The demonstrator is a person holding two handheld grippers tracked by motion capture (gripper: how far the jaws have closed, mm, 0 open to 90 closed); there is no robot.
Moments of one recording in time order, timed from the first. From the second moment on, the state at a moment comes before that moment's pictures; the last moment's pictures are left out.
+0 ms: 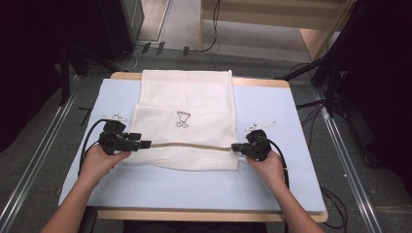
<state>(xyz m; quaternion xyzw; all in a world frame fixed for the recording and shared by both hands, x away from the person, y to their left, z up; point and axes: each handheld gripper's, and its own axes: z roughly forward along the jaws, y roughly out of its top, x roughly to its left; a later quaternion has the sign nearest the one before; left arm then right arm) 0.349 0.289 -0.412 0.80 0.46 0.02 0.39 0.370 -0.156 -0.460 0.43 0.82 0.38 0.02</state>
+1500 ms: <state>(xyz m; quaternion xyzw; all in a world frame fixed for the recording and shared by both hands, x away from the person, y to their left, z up) 0.379 0.152 -0.407 0.84 0.38 -0.06 0.39 0.370 -0.150 -0.470 0.43 0.82 0.36 0.05</state>
